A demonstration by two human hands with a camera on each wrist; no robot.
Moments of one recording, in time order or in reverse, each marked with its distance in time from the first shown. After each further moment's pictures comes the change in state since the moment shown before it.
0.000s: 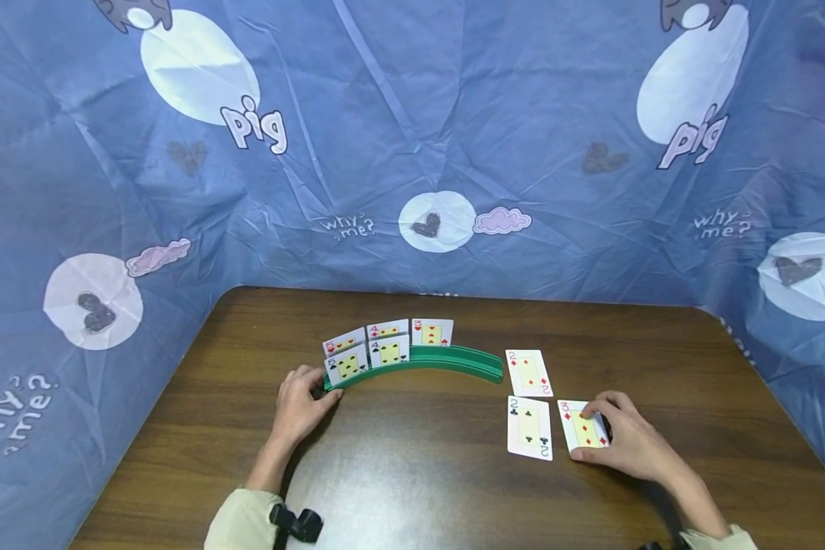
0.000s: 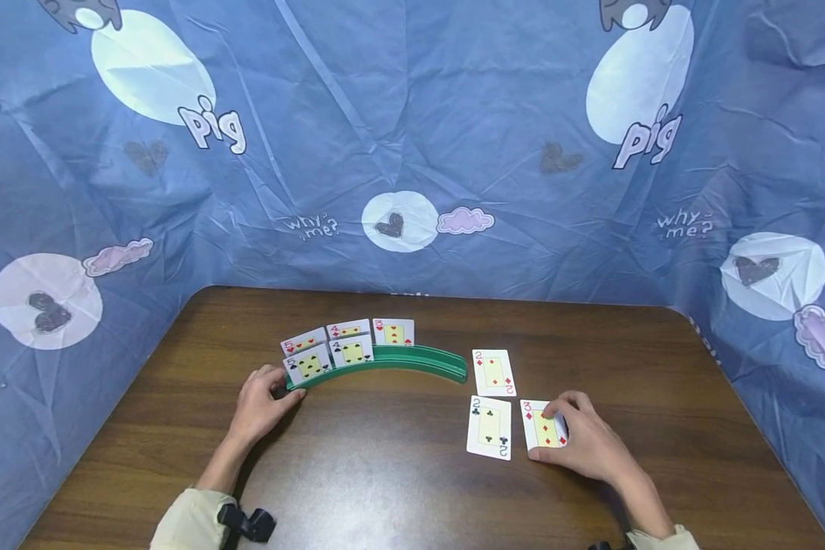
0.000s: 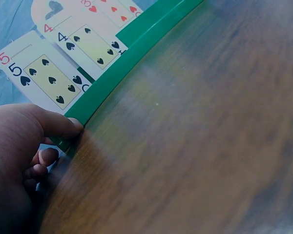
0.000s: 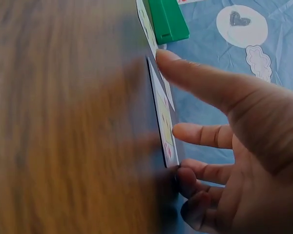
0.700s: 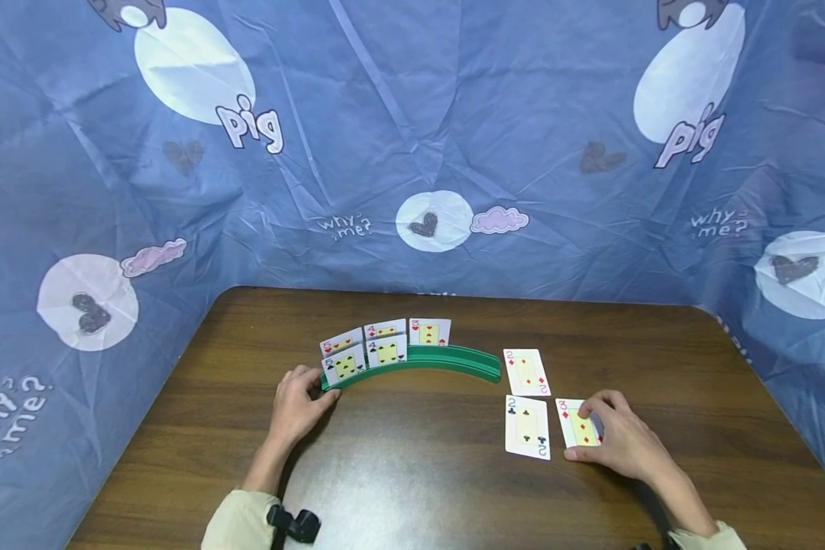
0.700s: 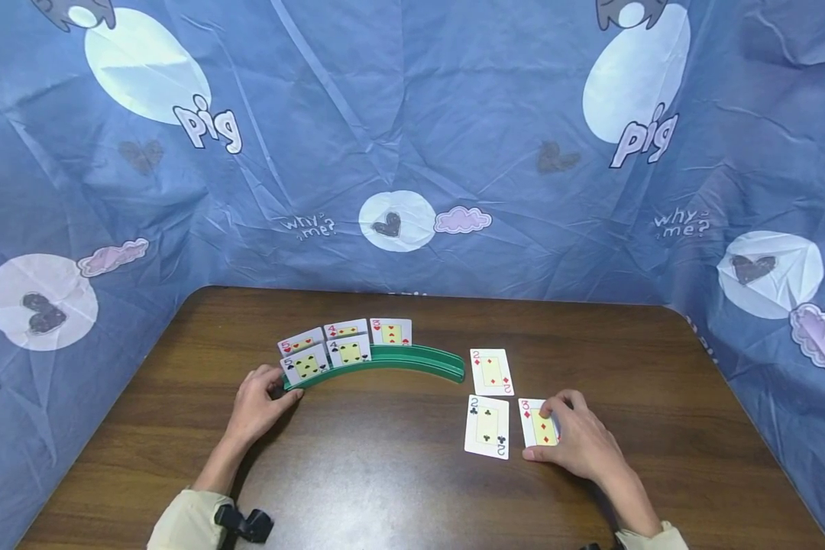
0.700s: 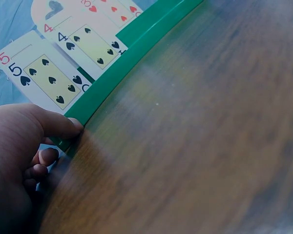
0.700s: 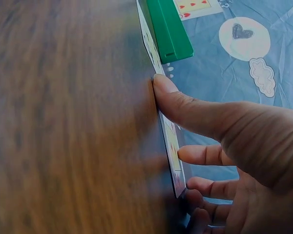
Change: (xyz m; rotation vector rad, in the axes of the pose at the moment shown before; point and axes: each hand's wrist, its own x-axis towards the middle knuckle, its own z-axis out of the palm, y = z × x) left_hand -0.001 0.001 0.000 0.001 -0.006 -0.007; right_hand 0.005 -0.008 0.004 -0.072 -0.056 0.132
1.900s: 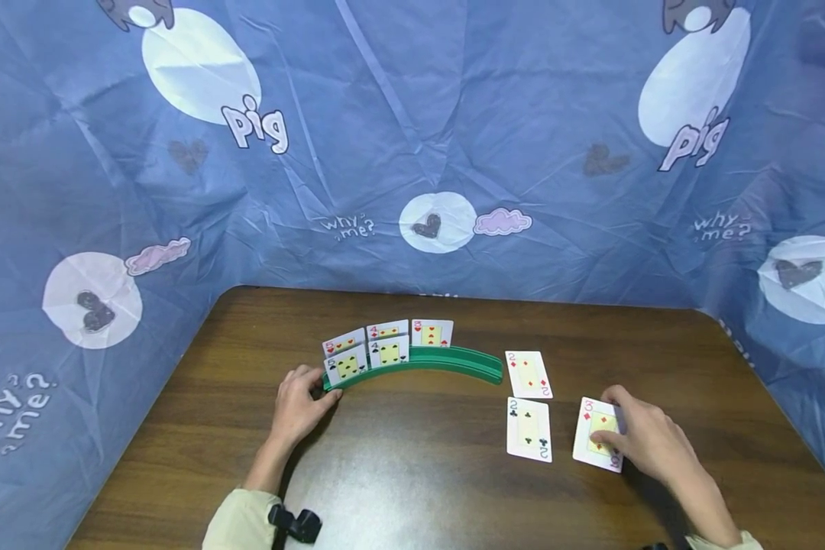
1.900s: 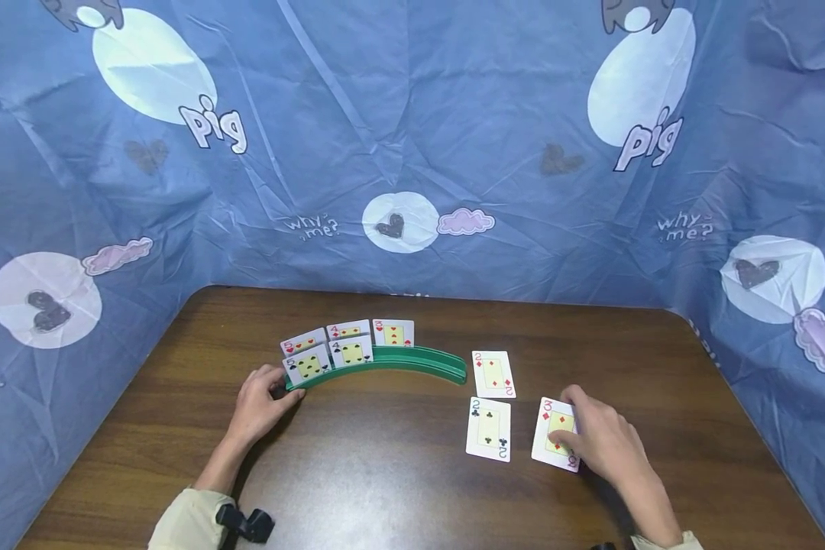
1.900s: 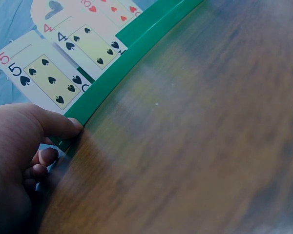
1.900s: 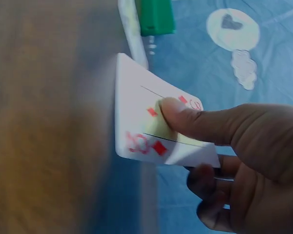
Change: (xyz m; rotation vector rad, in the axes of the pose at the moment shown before) left_hand 0.000 0.000 0.000 -0.010 0.006 -0.007; right_hand -0.009 0.000 -0.029 -0.039 0.120 -0.018
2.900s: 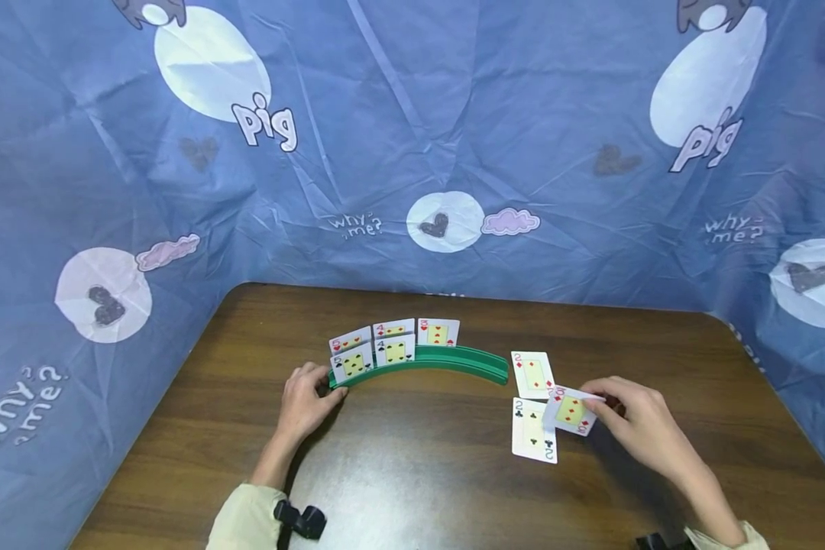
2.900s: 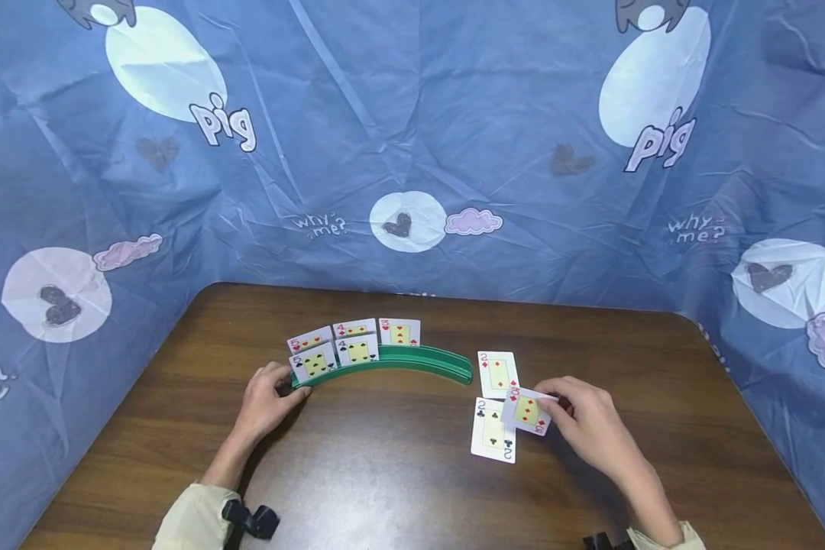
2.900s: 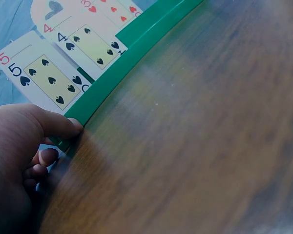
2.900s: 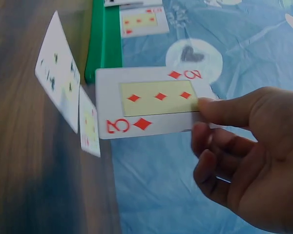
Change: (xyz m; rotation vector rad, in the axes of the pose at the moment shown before) left_hand 0.000 0.000 -0.001 0.000 -0.011 -0.014; right_hand 0.008 -0.042 -0.020 0.207 0.288 -0.312
